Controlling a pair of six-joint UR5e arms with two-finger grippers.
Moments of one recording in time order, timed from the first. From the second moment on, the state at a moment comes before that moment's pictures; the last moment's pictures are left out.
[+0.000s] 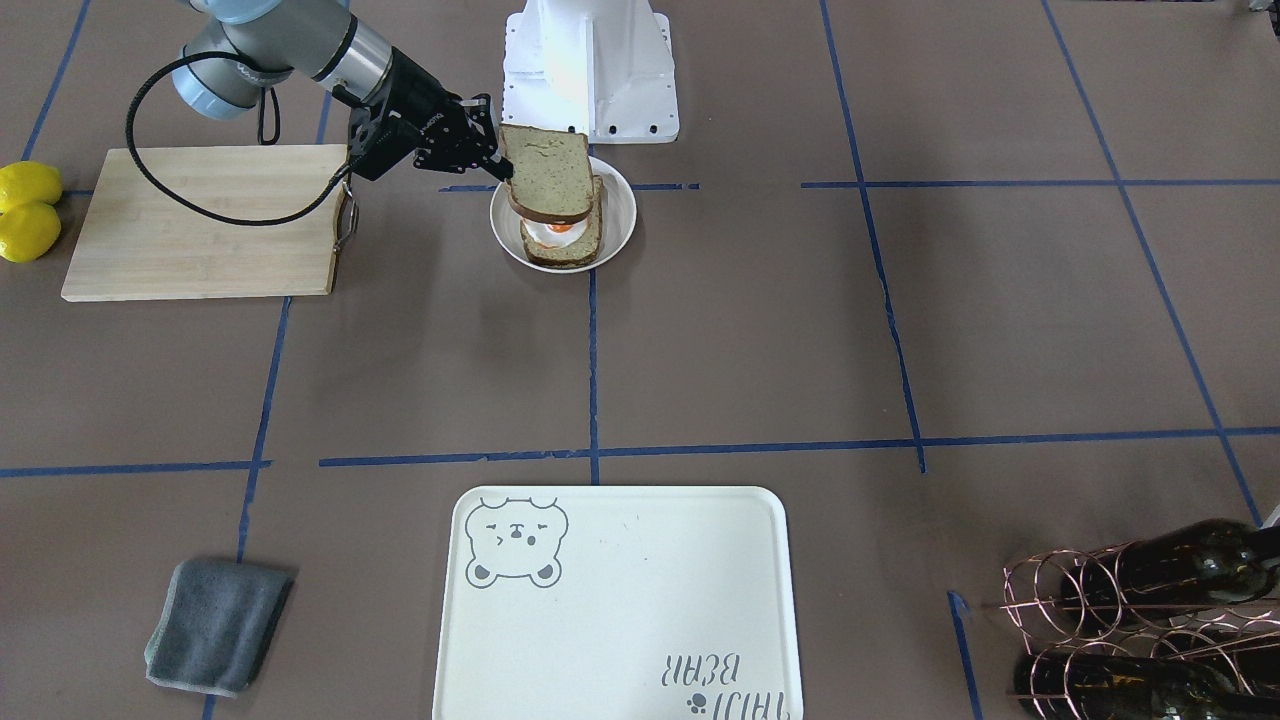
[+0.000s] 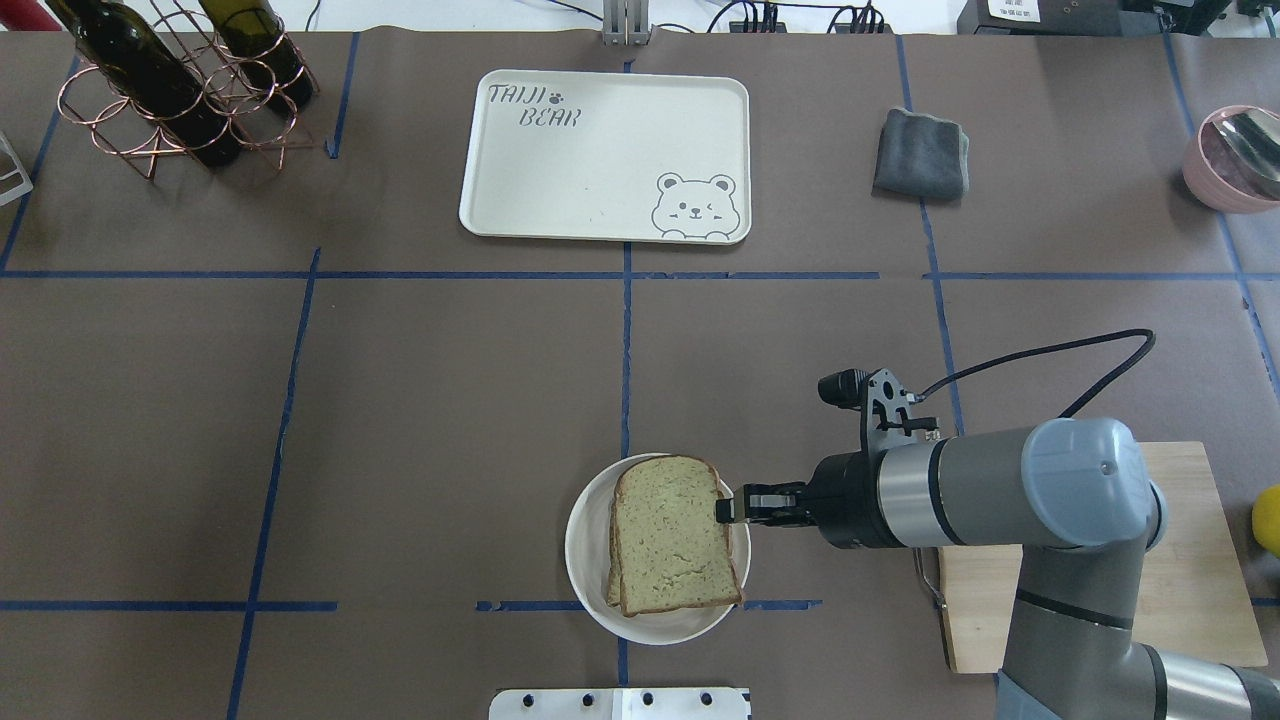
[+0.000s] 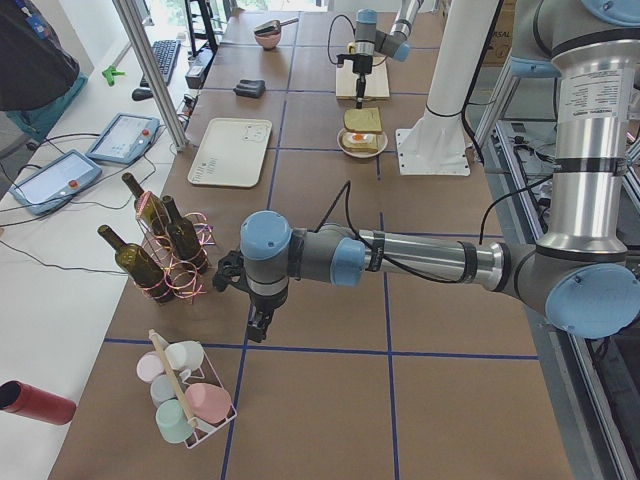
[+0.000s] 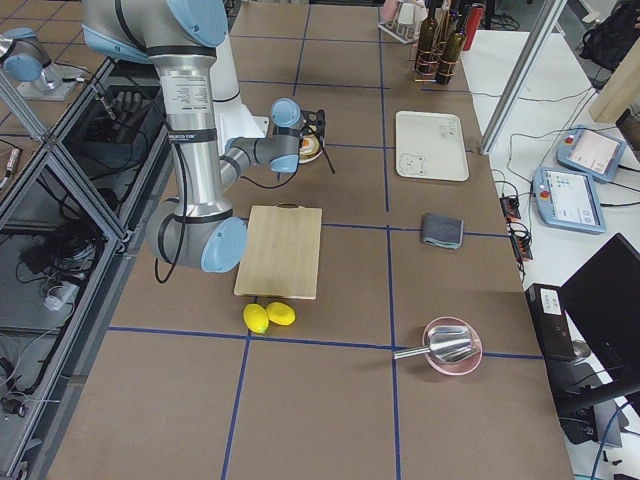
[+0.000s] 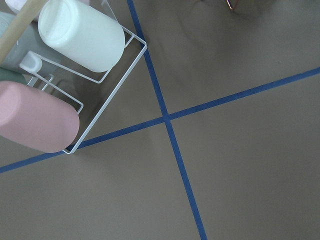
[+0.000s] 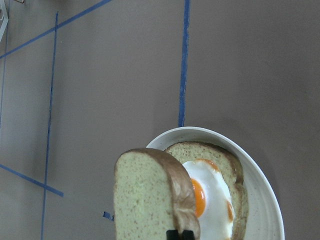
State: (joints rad) left arm -1.57 -1.55 -1.70 -1.61 -2.33 0.21; right arm 0.34 -1.39 1.93 -0.66 1.85 1.50
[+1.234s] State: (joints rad) left arm -1.57 -1.56 -1.71 -1.62 -2.33 0.14; right arm 0.32 -1.34 1.90 -0.77 1.81 1.51
